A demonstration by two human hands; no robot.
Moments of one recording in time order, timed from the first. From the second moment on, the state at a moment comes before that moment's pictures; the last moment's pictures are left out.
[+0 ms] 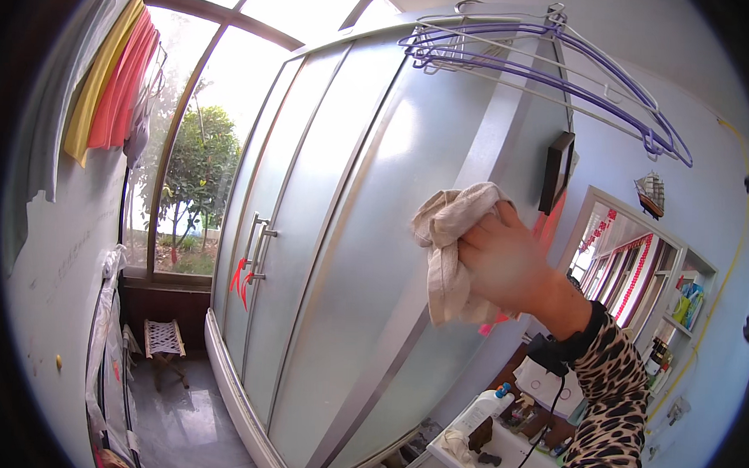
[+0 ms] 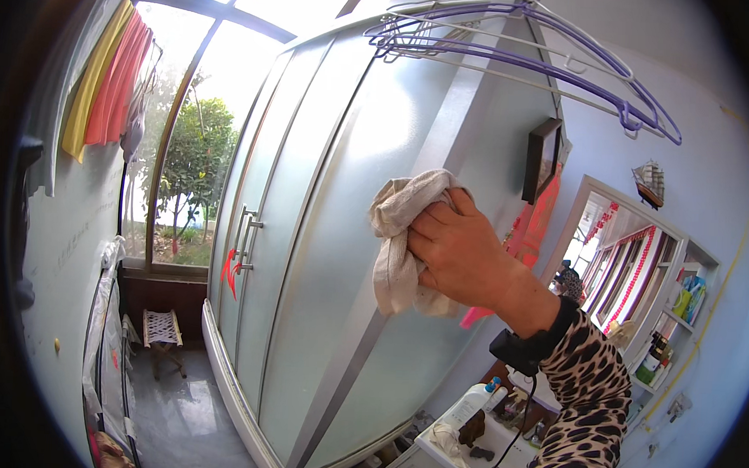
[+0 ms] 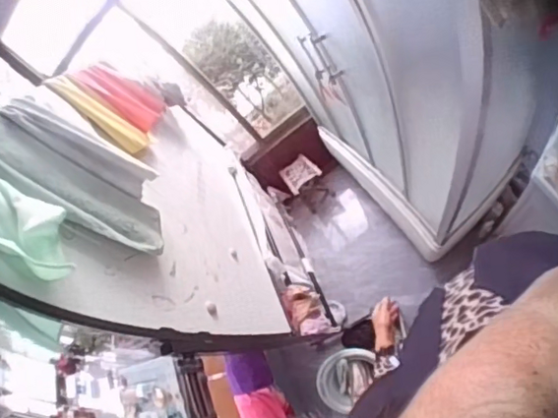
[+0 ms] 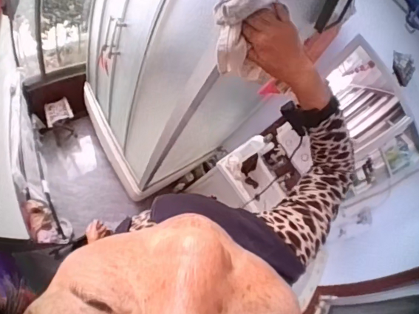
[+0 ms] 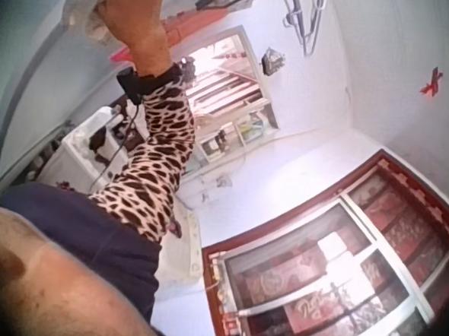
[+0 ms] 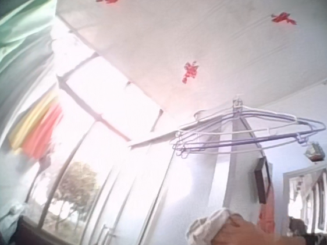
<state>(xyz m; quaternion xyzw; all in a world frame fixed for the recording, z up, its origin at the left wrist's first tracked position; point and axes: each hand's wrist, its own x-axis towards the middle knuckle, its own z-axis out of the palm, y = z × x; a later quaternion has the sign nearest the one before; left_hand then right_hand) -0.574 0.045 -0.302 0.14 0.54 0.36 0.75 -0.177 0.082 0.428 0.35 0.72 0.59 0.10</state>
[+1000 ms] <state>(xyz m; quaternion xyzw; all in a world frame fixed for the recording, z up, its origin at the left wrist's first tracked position) -0.516 0.203 0.110 0.68 0.29 0.63 0.23 -0.147 0.086 0.438 0.39 0.73 0.57 -0.05</state>
